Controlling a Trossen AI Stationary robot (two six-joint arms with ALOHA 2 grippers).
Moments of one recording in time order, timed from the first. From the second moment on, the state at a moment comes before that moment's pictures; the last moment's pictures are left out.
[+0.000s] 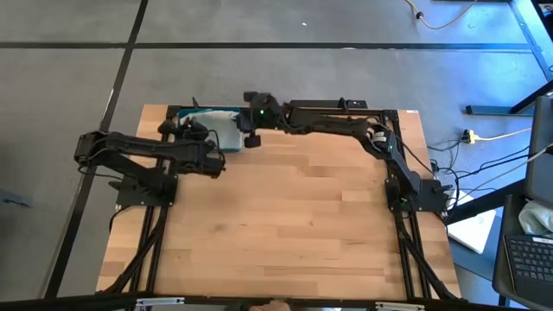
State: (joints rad) left arm 0.06 1.29 0.88 -1.57 -1.35 -1.18; right arm -0.29 2.24 1.96 -0.14 0.05 -0.71
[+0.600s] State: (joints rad) left arm 0.15 1.26 0.88 -1.56 -1.24 -1.12; right arm -0.33 2.24 1.98 -0.18 -0.16 -0.71
